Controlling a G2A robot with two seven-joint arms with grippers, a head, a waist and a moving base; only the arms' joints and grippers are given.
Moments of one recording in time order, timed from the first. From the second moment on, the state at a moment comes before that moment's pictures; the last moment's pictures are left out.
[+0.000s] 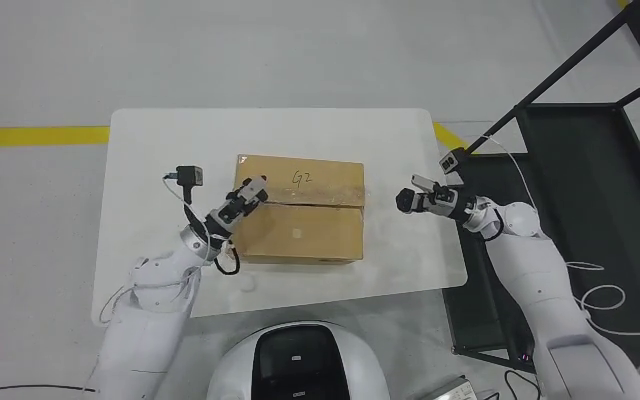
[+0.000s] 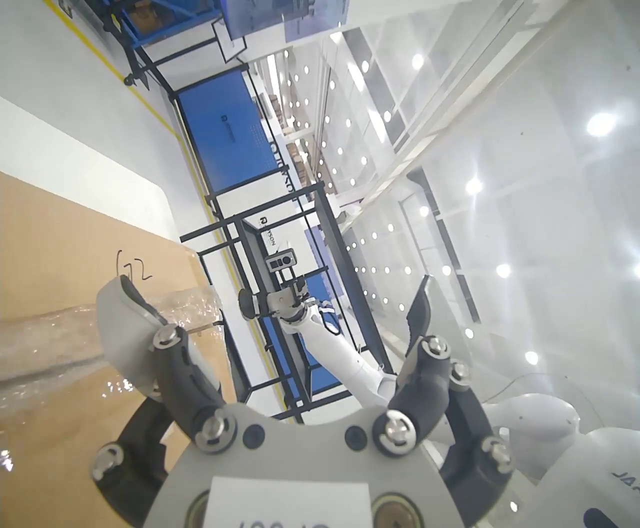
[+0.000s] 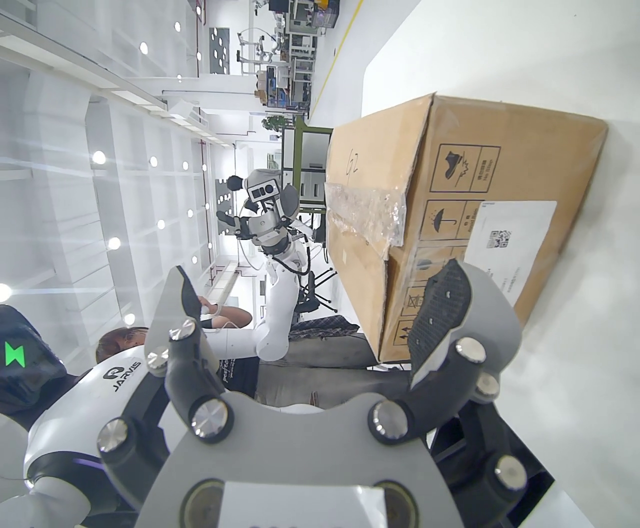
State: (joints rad) left arm 1.33 -1.31 -1.31 -1.64 -0.04 -0.41 -0.57; right arm -1.07 -1.00 1.36 -0.96 0.68 -0.46 1.32
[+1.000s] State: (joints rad) left arm 0.94 -1.38 -1.01 -1.17 0.08 -0.46 -0.52; right arm -1.12 -1.00 1.39 -0.98 0.69 -0.46 1.27
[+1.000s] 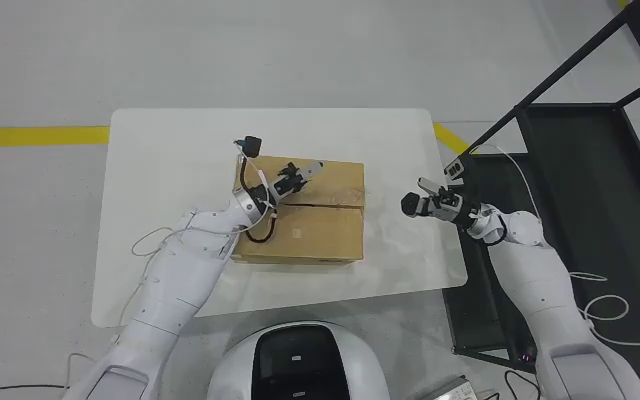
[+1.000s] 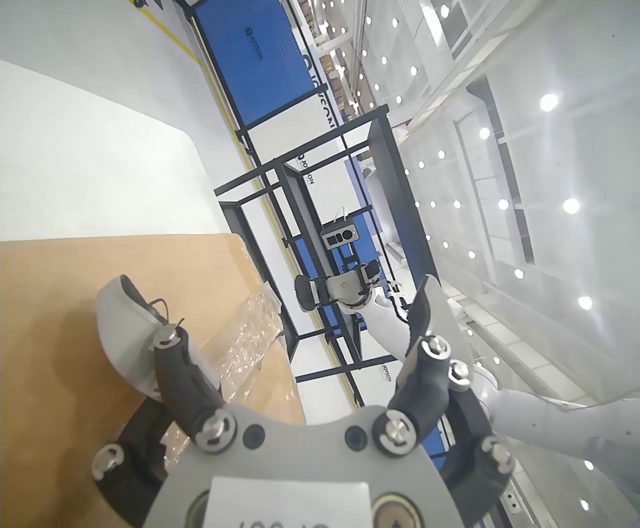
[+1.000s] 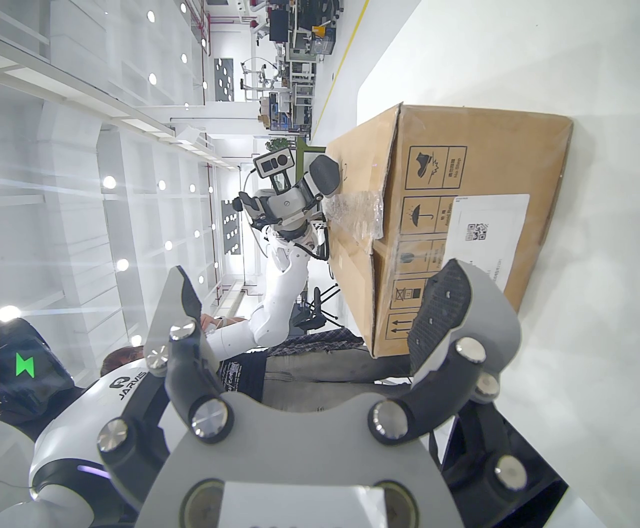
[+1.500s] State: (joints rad) left arm 1.01 -1.35 -1.04 -1.30 0.09 -0.42 -0.65; right arm -1.11 -1.00 1.37 -0.99 0.68 -0.46 1.29
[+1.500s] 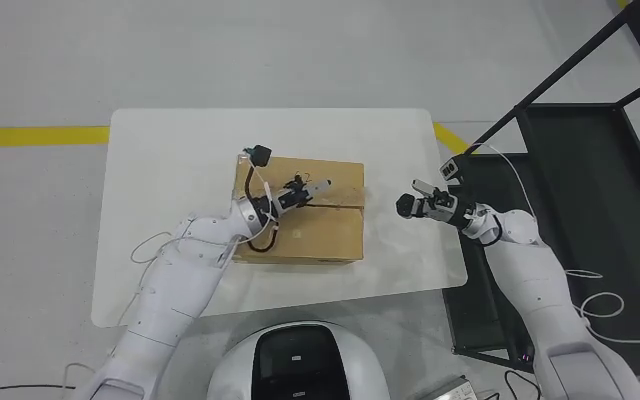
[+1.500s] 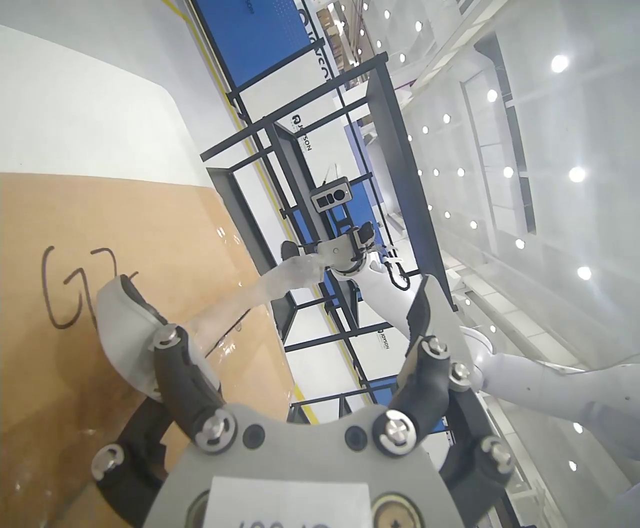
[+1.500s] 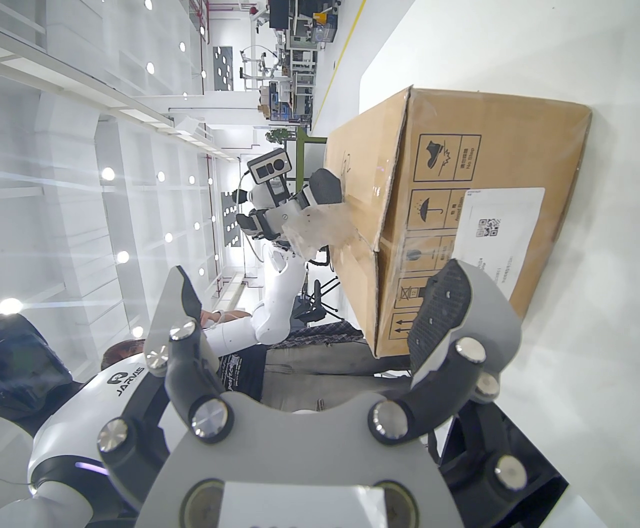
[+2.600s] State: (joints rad) left arm 1.25 -1.28 -1.27 -1.51 0.17 -0.32 -0.55; right arm -1.10 -1.01 1.34 -1.01 0.66 -0.45 1.29
